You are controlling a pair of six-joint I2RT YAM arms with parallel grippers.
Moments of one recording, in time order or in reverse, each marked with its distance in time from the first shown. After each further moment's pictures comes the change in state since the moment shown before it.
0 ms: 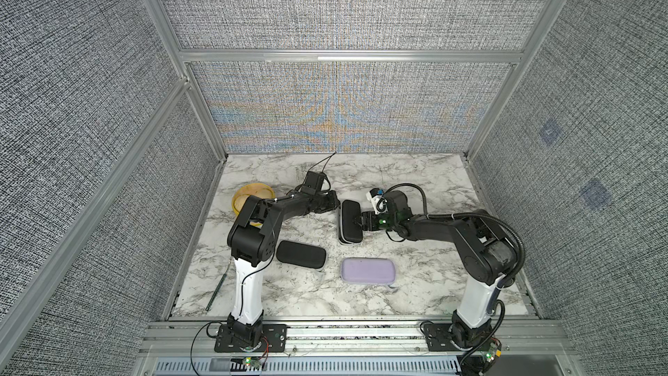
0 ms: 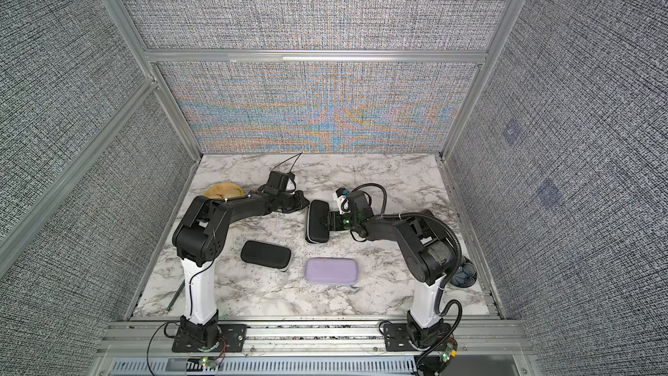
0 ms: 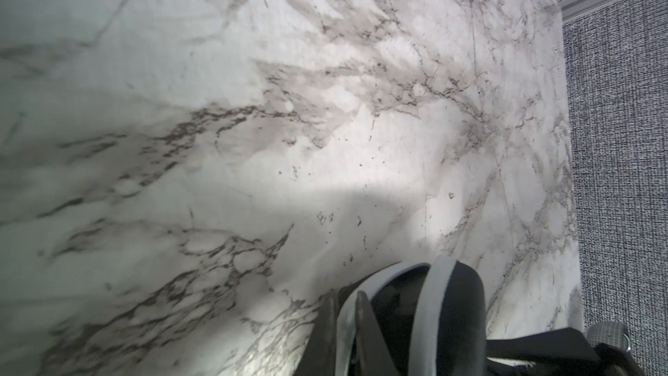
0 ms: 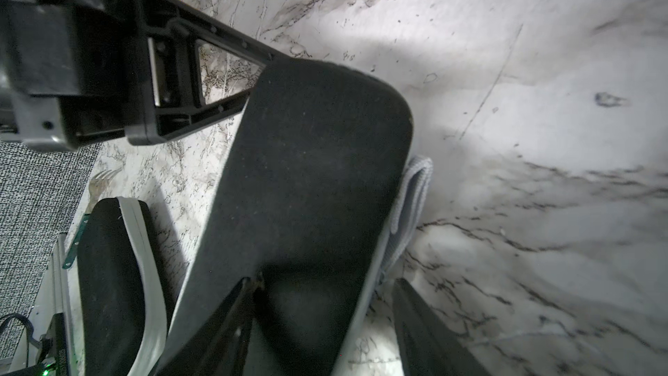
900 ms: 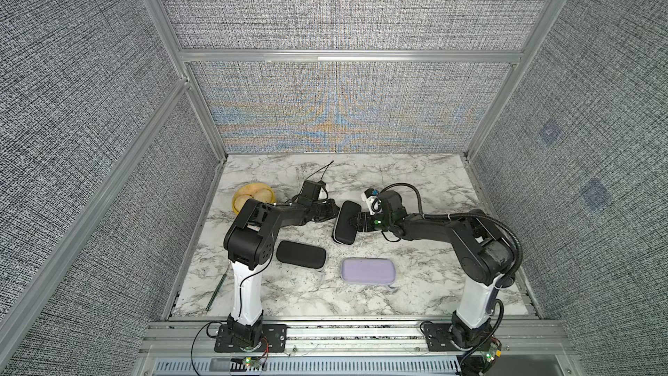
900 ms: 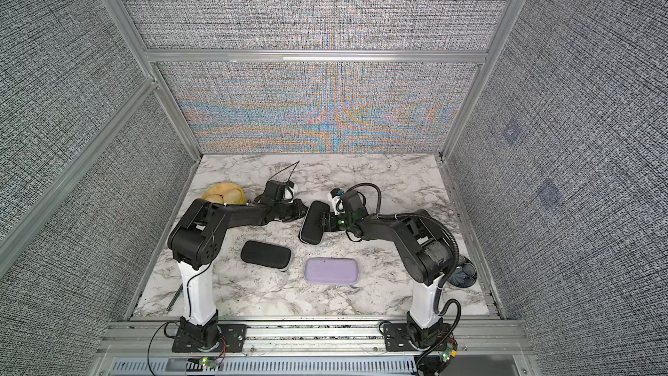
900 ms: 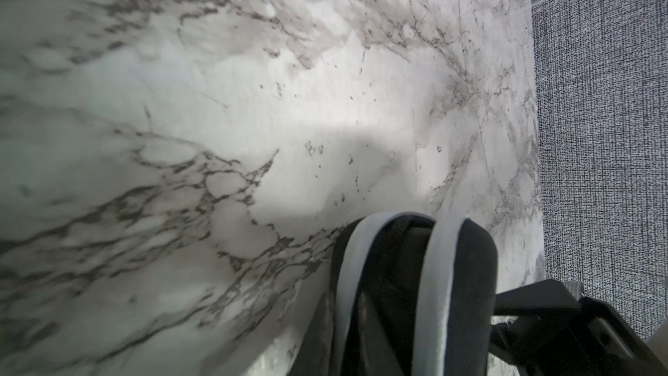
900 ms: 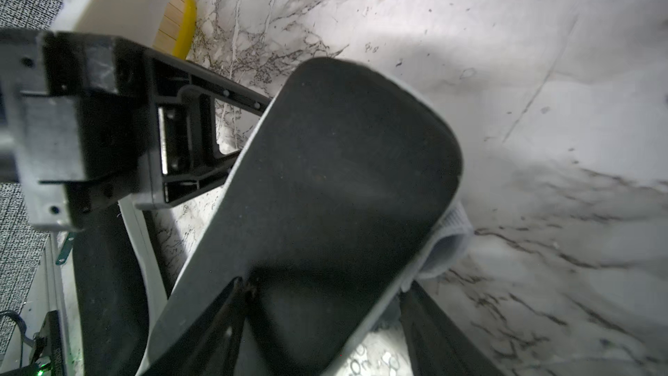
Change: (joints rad) left arm -0.003 -0.040 -0.171 0.148 0.098 -0.045; right arm 0.053 0.016 0.045 -0.048 0.031 0.003
